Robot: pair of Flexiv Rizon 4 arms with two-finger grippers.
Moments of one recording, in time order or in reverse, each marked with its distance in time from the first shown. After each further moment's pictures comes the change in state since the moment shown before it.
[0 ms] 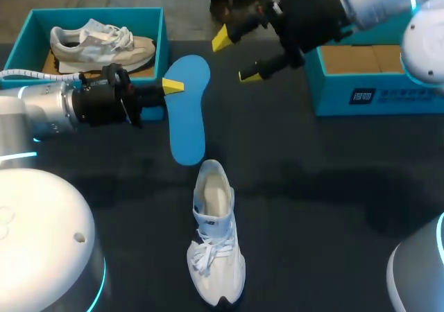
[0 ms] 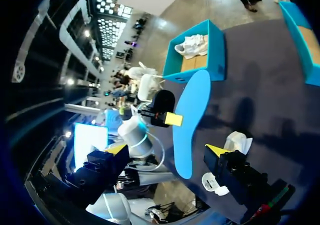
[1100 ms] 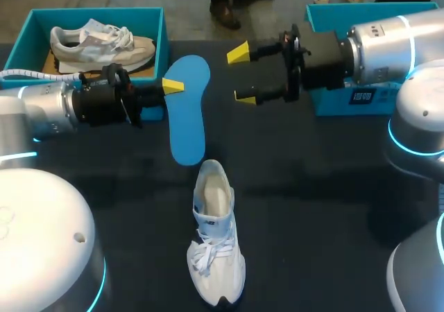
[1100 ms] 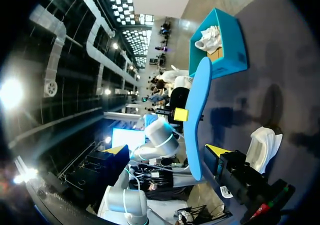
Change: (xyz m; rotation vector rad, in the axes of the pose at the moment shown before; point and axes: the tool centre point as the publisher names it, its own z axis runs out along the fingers) left arm 0.000 0.000 0.000 0.000 0.000 0.000; right arm -0.023 -0.012 0.007 -0.024 0.345 0.076
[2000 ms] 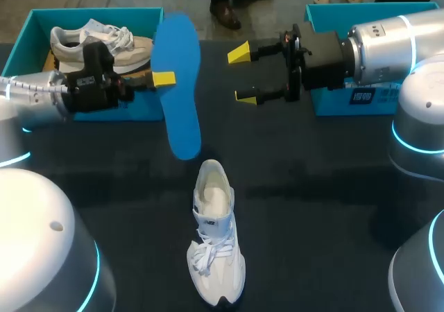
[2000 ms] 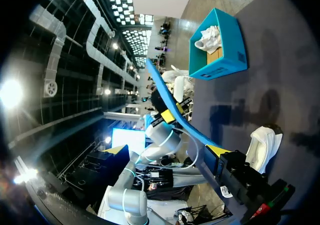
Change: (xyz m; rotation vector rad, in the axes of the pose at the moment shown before) left arm 0.024 -0.002 -0.011 -0.022 0.051 0.784; right arm 0.000 0.000 -0.001 0.001 0.000 0.001
